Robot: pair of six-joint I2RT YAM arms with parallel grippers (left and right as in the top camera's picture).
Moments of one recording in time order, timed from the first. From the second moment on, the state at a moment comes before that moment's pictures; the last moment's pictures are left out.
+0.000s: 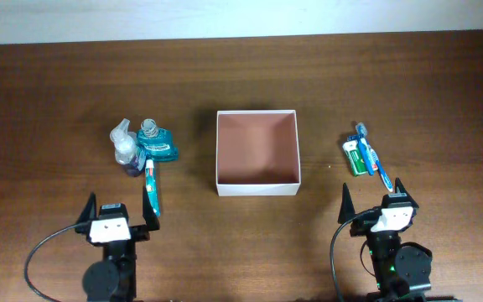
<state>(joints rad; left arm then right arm) -0.02 0.01 0.01 0.01 -0.11 0.05 0.09 0.01 0.01 -0.07 0.06 -0.03</state>
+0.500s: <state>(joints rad) -0.02 0.02 0.05 0.03 0.20 0.09 0.09 0.01 0.01 -0.07 0.06 -0.03</state>
